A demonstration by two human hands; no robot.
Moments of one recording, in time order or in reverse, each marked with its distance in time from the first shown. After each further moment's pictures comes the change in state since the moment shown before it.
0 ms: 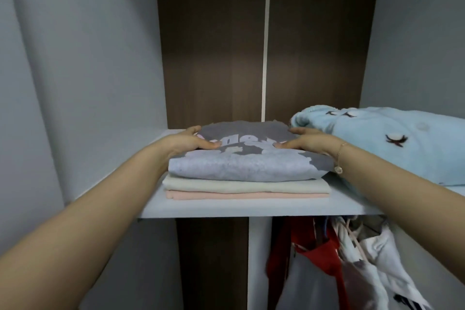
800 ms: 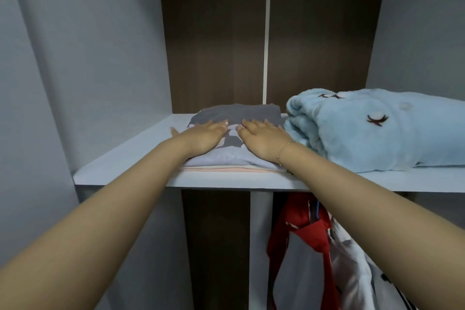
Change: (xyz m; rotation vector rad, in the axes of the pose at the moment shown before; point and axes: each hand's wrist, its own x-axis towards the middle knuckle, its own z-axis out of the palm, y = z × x) left_hand -0.025 0.003 0.062 0.869 0.123 0.047; right_hand -0.003 0.007 0.066 -0.748 -0.002 -0.311
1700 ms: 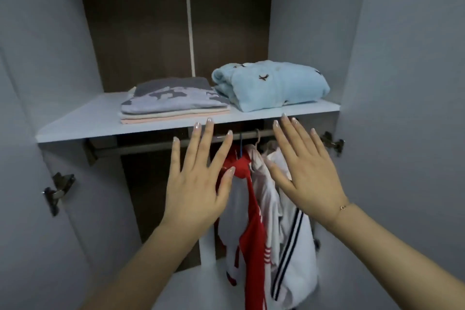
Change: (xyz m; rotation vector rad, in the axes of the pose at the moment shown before) left_hand -0.256 0.073 0.114 0.111 0.691 0.508; right_hand -0.348 0.024 0.019 -0.338 0.488 0.141
